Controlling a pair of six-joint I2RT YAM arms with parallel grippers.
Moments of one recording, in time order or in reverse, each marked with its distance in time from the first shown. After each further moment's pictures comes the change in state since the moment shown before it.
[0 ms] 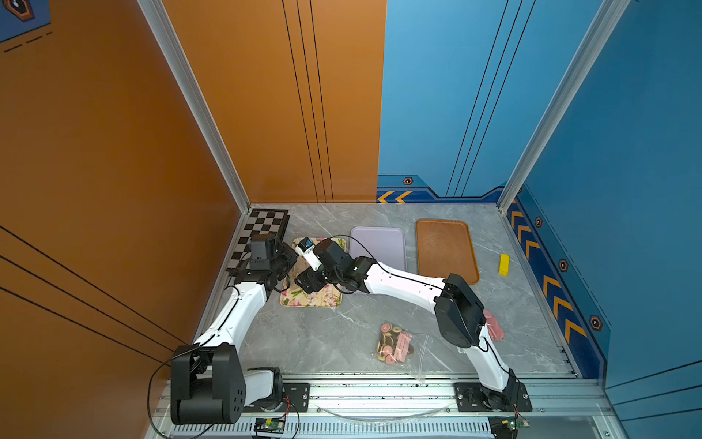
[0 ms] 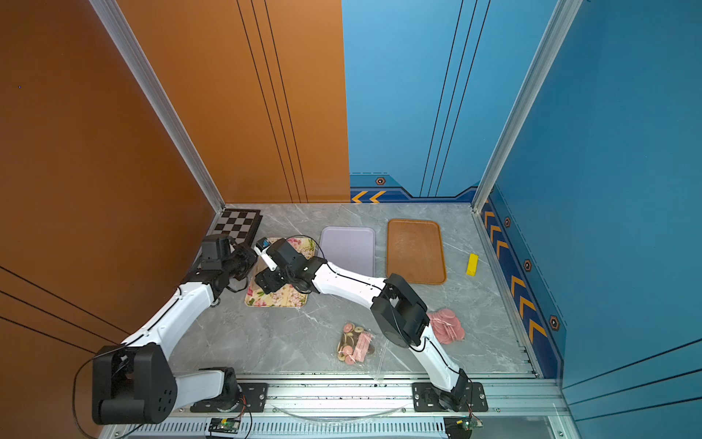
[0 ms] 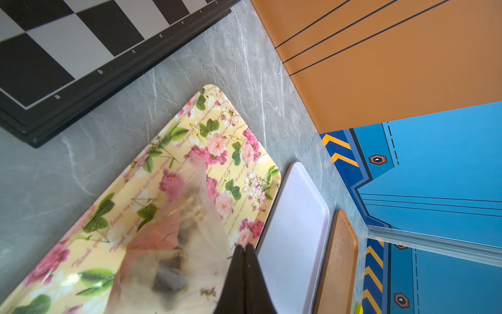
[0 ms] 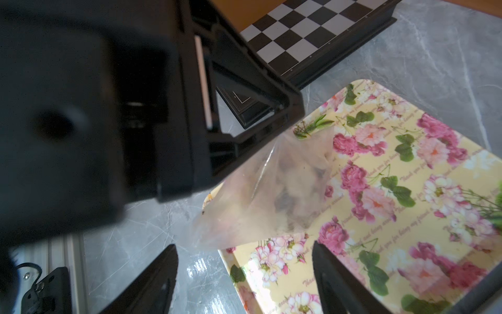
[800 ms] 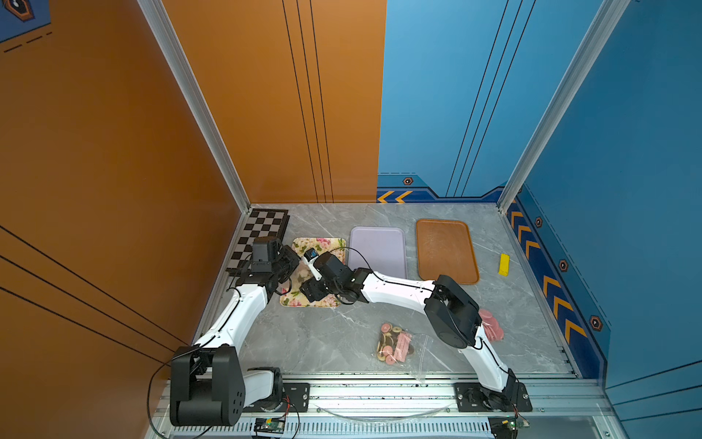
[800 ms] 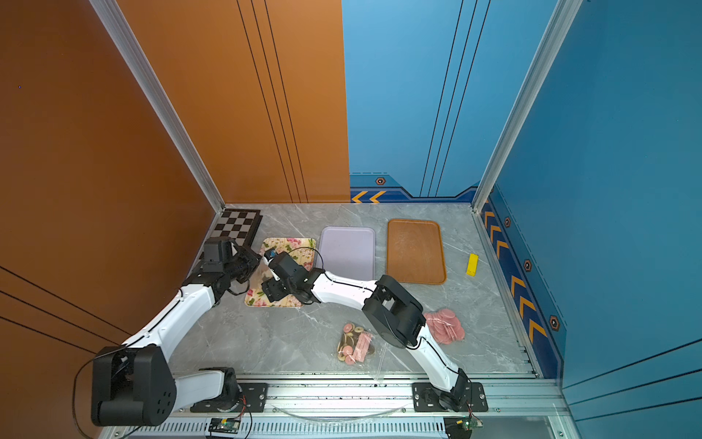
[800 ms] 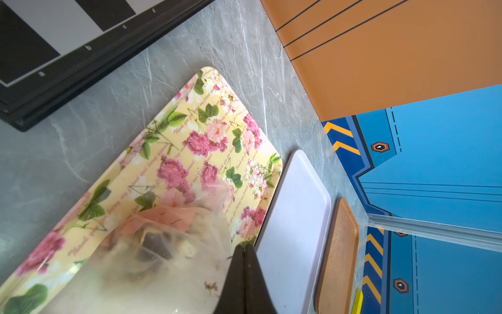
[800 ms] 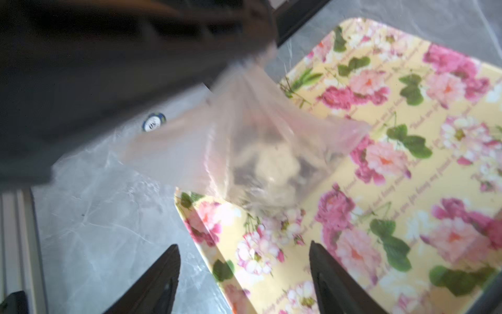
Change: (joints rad) left arm -0.013 0.009 -0.005 -0.018 0.023 0.039; right arm 0.003 0.014 -0.167 0.105 0.059 0.098
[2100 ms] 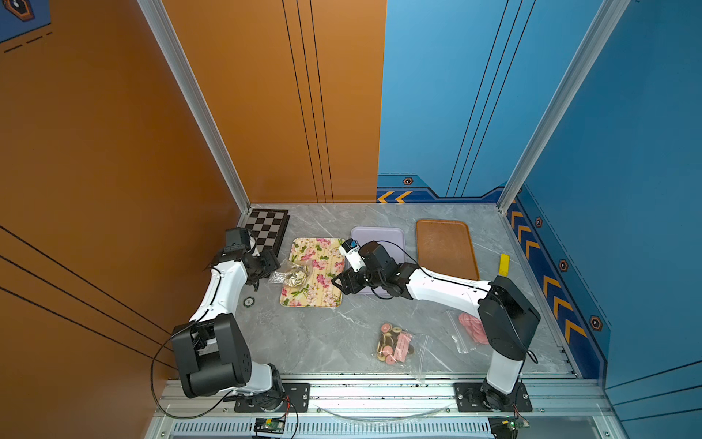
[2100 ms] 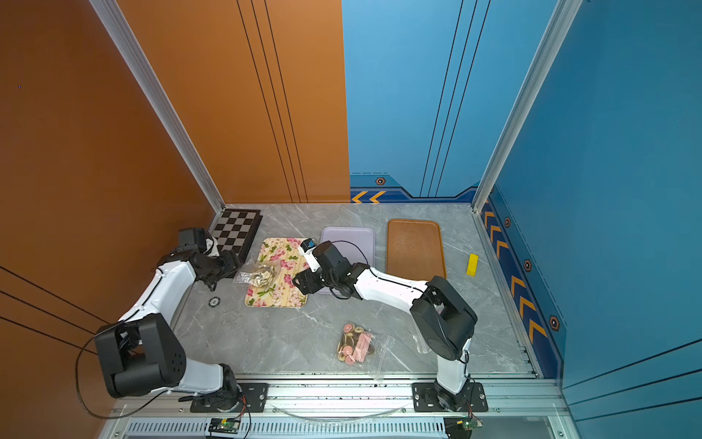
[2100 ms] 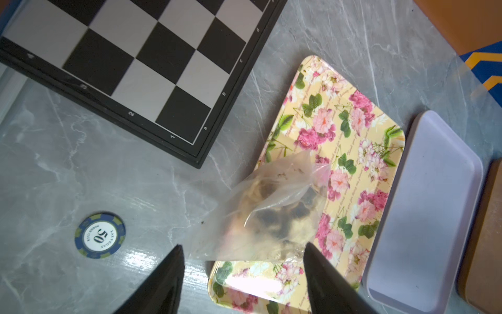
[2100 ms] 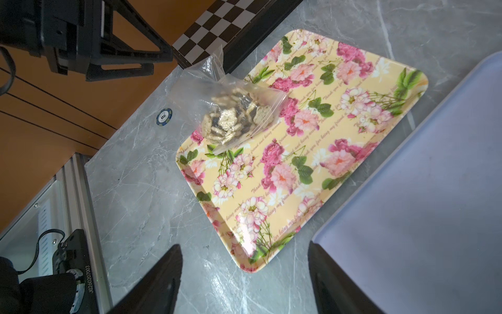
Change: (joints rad) left arm 0.256 0.190 0.258 -0.462 0.025 0.597; right arm -0.150 -0.373 -0.406 0.097 -0.184 -0.019
